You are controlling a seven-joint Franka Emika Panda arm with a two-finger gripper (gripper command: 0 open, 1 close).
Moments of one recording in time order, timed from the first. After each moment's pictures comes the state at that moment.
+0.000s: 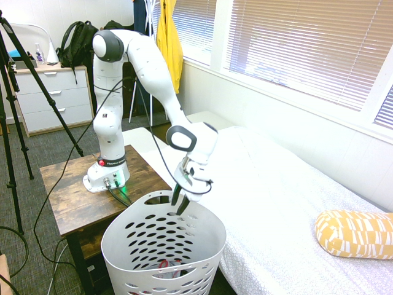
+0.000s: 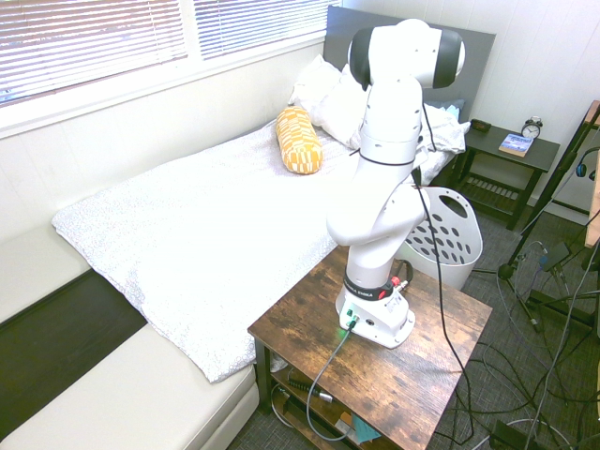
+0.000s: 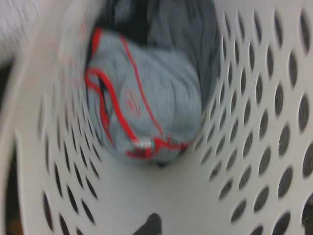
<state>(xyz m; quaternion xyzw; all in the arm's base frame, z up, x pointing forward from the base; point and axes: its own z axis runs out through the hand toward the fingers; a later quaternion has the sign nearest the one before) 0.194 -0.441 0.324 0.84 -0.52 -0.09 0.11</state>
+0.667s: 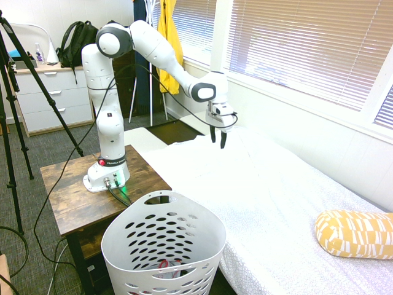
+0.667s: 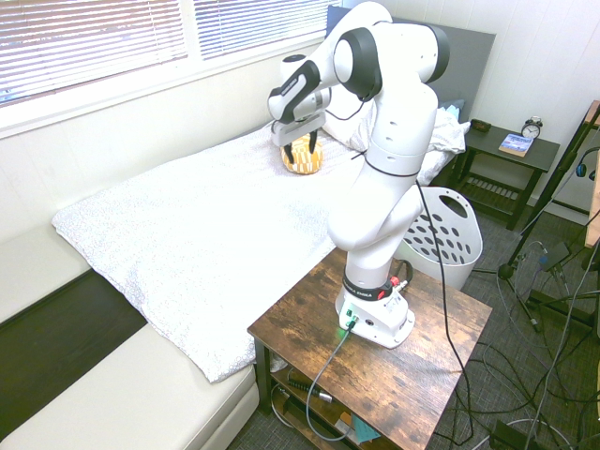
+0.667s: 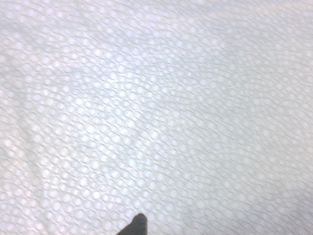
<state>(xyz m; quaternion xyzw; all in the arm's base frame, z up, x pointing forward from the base) 0.453 -0.206 0.375 0.88 -0.47 0.07 0.06</state>
